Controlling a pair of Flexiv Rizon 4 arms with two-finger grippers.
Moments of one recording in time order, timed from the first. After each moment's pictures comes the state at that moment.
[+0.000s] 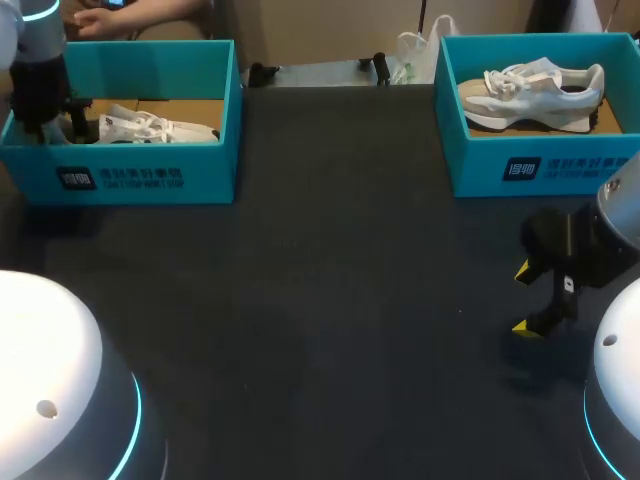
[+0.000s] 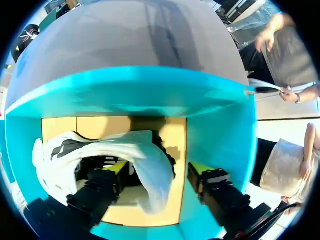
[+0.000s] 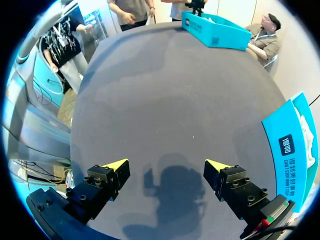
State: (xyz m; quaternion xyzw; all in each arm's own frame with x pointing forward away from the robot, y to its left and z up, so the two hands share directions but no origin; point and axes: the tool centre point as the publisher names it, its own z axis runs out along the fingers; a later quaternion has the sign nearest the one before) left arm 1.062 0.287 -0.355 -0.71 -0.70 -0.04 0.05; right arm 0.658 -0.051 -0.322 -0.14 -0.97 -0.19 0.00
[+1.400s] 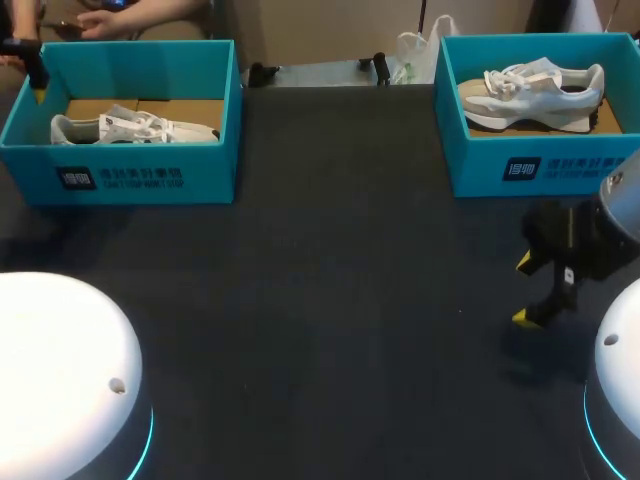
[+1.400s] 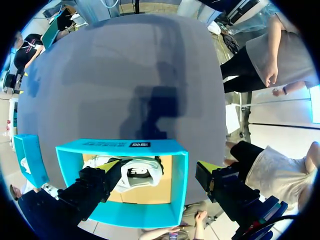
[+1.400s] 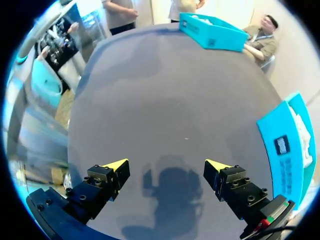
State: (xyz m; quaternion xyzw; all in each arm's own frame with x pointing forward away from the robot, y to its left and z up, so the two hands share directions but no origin) left arm 0.968 0.279 -0.187 -0.71 -0.70 -0.04 0.02; right arm 0.678 -0.057 -0.313 -0.17 -0.97 -0.20 -0.02
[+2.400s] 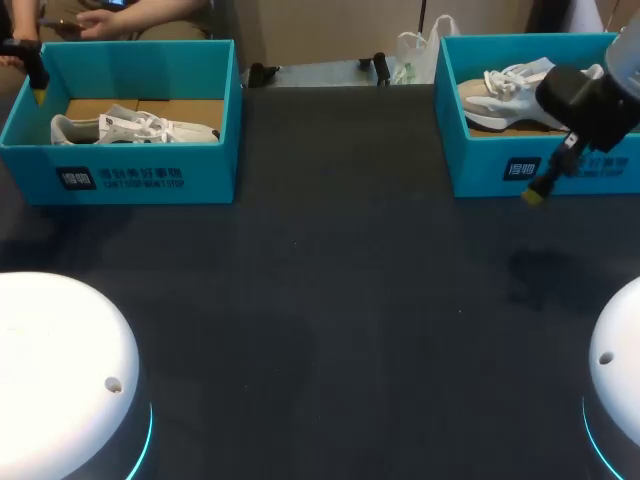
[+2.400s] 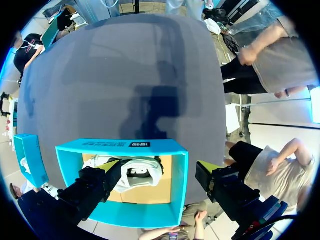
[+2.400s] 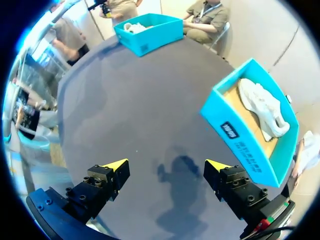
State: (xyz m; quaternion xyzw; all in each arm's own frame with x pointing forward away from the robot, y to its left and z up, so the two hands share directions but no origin) left arm 0.968 0.279 -0.187 -0.71 -0.70 -0.04 0.02; right arm 0.806 -0.095 -0.225 -0.36 -0.92 -0.15 -0.04
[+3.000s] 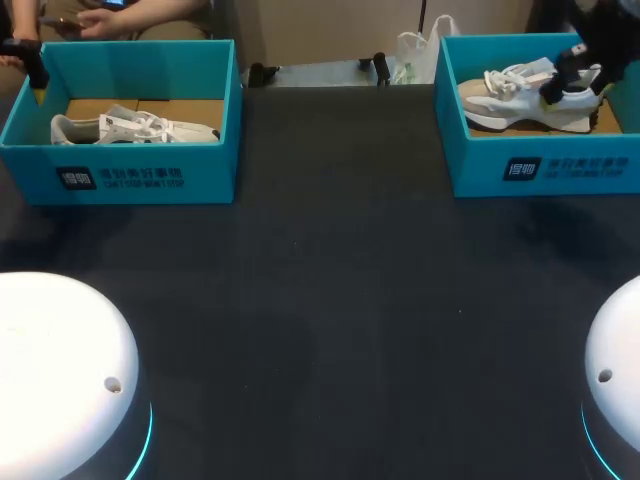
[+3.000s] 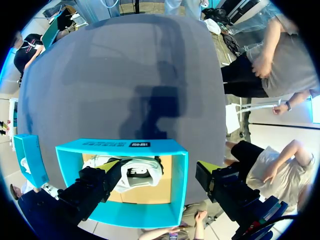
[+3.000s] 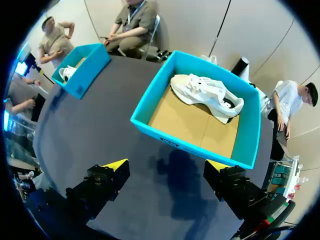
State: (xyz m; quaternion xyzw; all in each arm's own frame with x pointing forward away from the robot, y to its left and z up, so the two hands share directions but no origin) left arm 0.968 0.279 -0.187 -0.71 -0.70 -0.04 0.02; right arm 0.914 -0.140 -0.183 -0.55 -0.83 -0.11 -0.09
